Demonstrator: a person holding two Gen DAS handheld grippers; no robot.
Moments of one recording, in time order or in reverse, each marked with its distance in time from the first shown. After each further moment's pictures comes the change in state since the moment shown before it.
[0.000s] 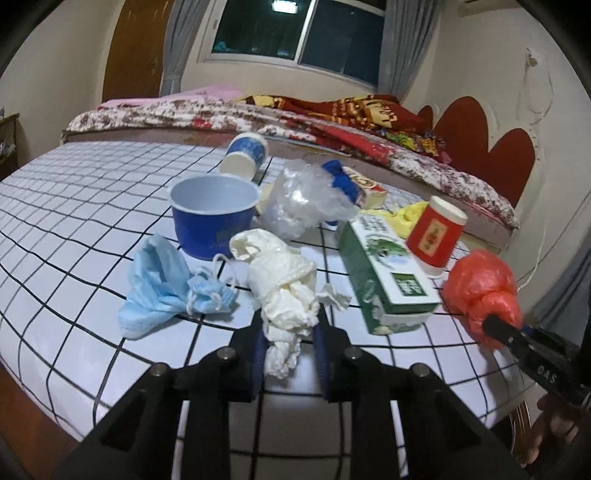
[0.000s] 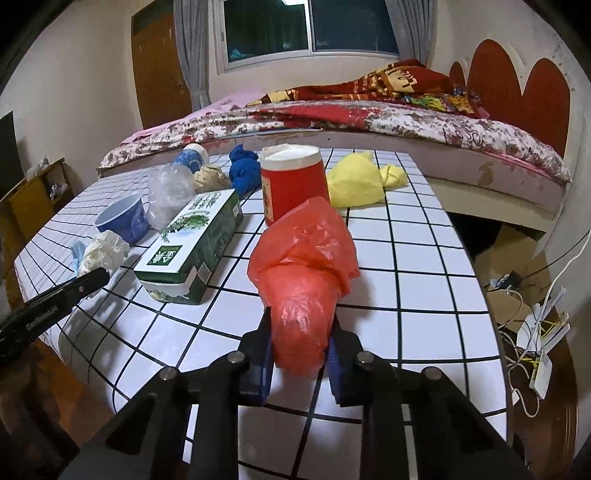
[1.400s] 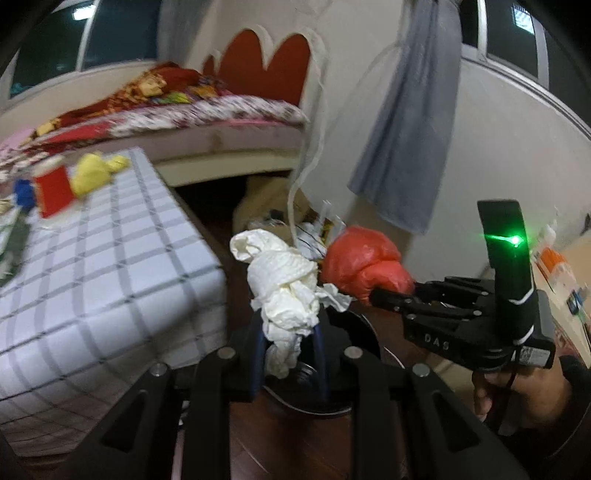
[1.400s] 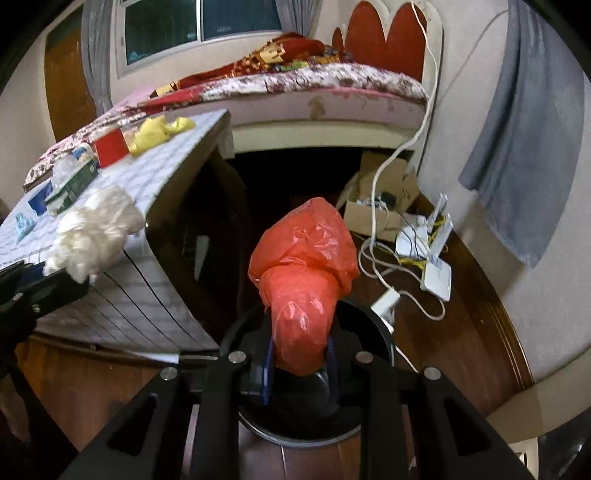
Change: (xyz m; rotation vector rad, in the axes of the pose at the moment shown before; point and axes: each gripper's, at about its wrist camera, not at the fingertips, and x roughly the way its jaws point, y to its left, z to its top) left arm -0.061 -0.273 -0.114 0.465 0.179 -0.576; right arm -0.152 -0.190 -0.157 0.204 0.119 -0.308
